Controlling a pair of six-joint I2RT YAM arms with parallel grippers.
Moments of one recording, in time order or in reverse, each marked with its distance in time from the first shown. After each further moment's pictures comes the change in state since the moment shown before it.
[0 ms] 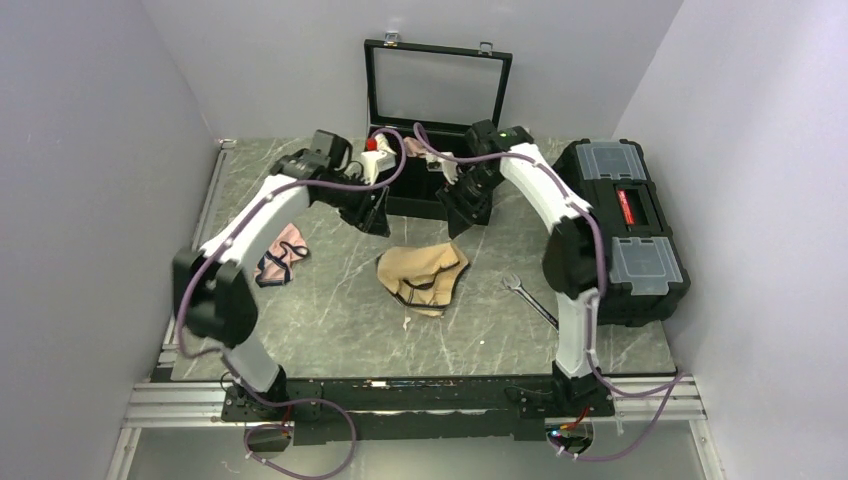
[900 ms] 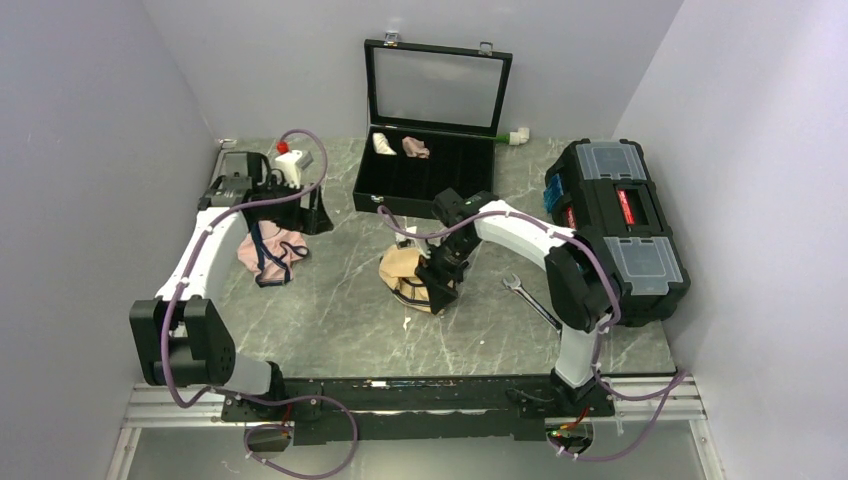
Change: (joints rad) left arm 0.352 -0.163 -0.293 0.214 -0.065 -0.038; right arm 0.238 -0.139 -0.538 0.303 -0.128 -0.044
